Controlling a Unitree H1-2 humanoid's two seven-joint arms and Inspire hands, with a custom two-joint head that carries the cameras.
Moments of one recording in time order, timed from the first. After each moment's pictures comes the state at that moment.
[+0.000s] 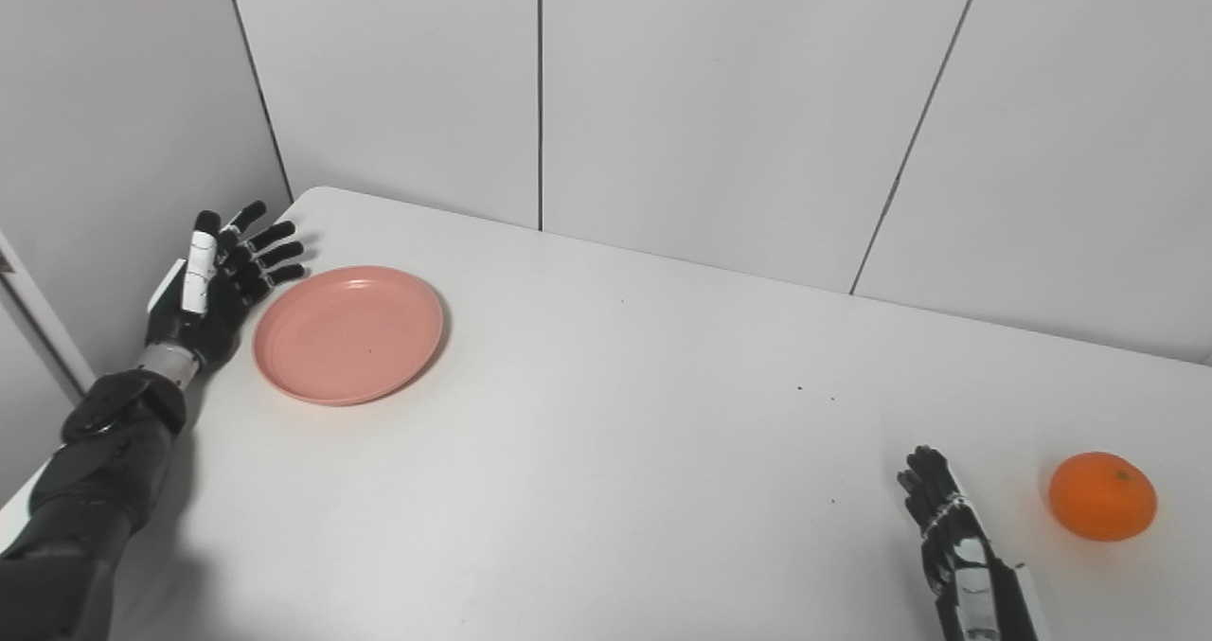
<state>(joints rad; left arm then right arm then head) -0.53 0.53 0.35 0.98 -0.44 -0.28 -0.45 0.05 -0.15 -0.03 -0.03 0.21 -0.18 0.26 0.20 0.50</state>
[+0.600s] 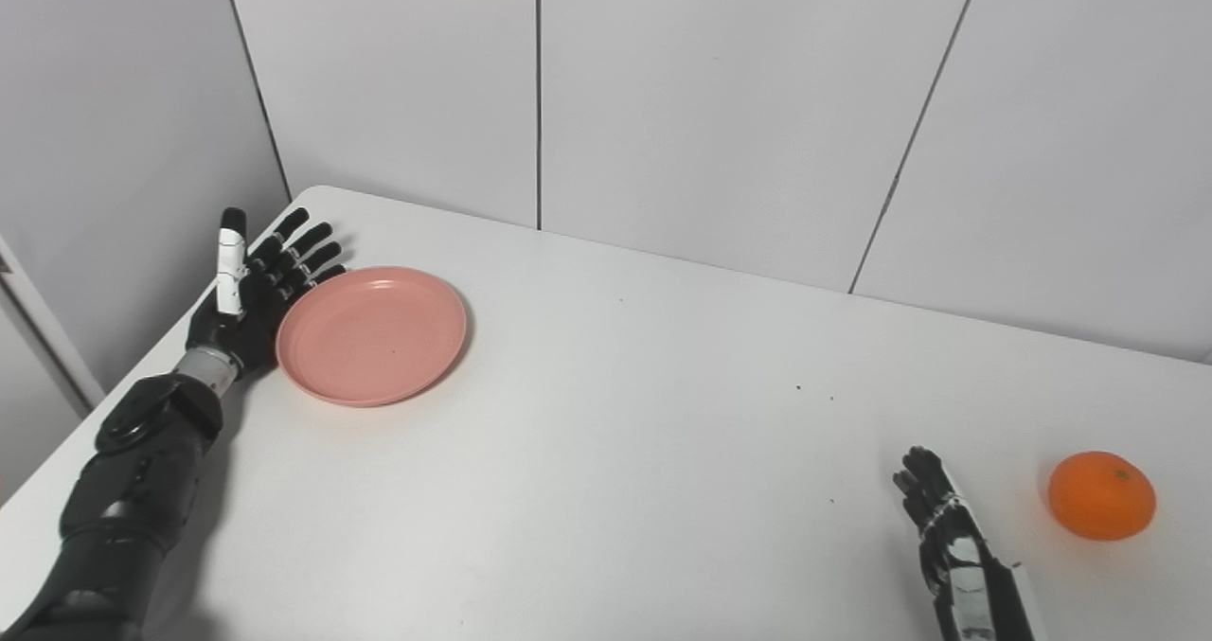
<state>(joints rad) -0.44 0.41 0.42 0.62 -0.57 0.07 -0.38 0.05 -0.15 -0.03 -0.04 0.19 -0.17 0.26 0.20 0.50</state>
